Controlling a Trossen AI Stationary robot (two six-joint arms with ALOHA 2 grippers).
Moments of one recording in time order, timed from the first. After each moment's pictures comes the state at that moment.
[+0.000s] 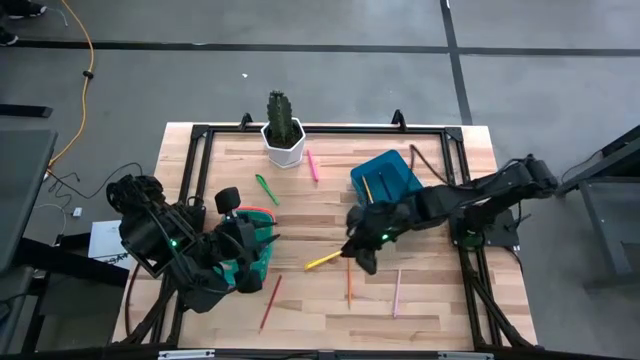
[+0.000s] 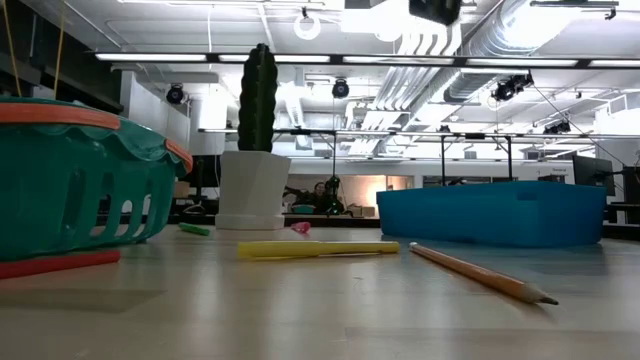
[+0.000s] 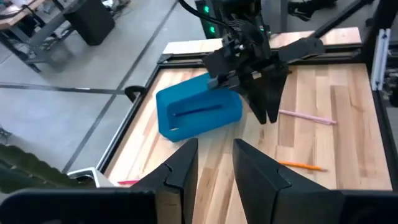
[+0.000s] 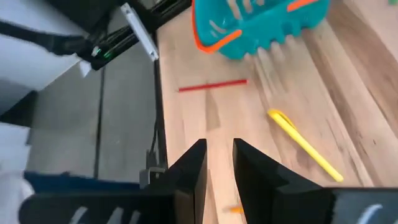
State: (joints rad) left arm -0.62 1.77 2.33 -1.57 -0.96 -0.58; right arm 0.28 1.49 1.31 -0.49 -0.08 0.69
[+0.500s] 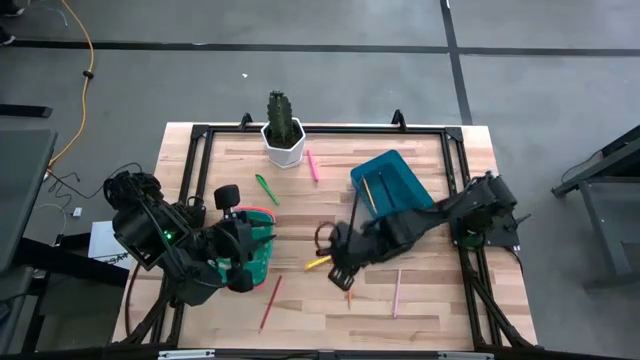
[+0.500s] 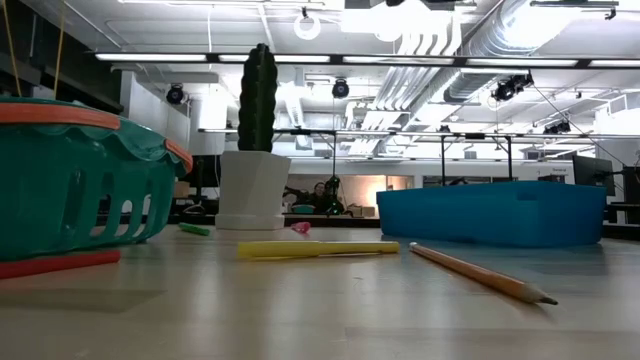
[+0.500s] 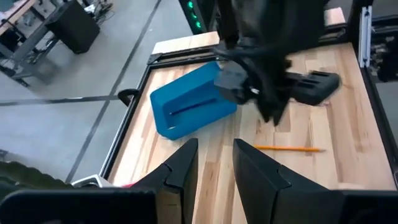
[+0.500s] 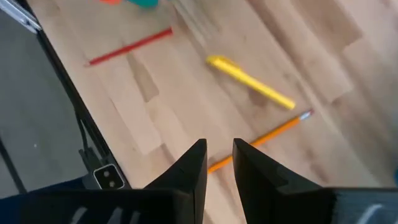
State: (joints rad) left arm -0.62 1.74 2.33 -1.57 -0.89 -0.45; right arm 0.39 1.86 1.81 -1.09 0.11 0.99
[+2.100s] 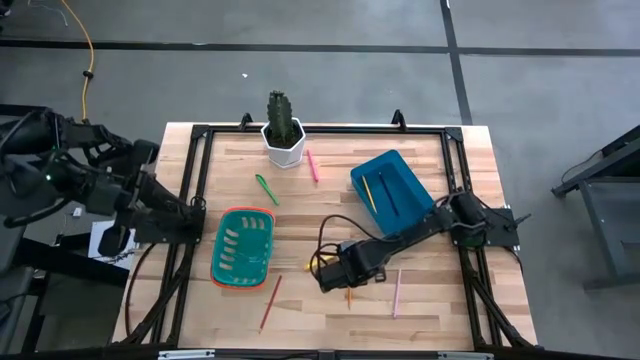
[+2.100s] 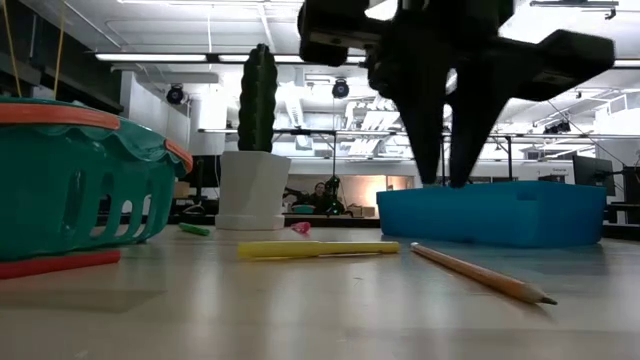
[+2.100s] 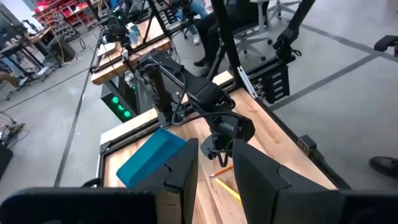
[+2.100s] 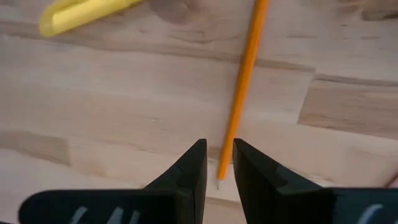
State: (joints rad) left arm -1.01 1.34 2.33 -1.57 -0.87 -0.08; right arm 0.40 2.10 1.69 -1.00 -0.05 1.84
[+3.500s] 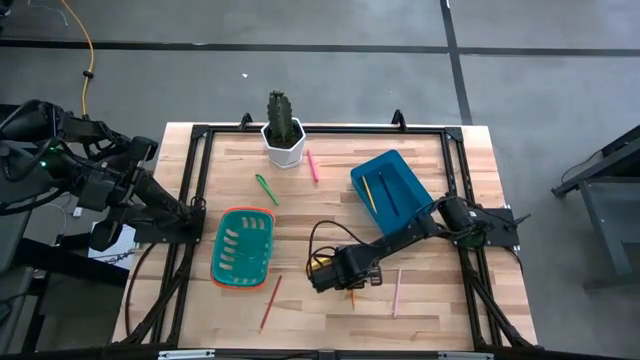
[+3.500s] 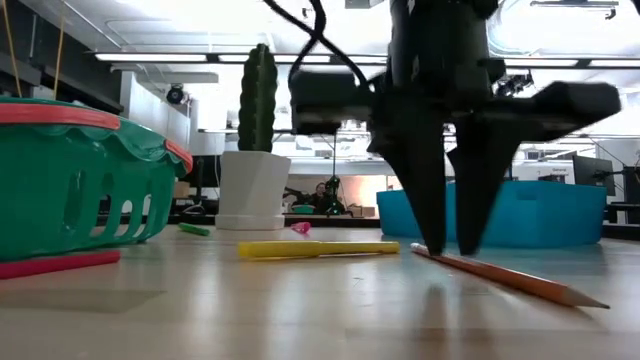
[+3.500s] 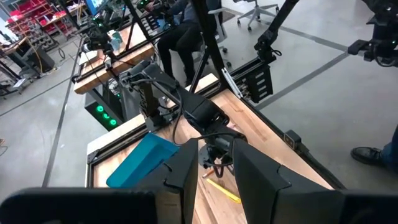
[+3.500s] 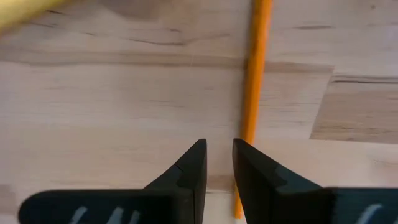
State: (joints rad) left arm -1.01 1.31 2.33 -1.57 -0.79 -0.02; right arm 0.39 2.21 1.71 -0.99 -0.10 1.88
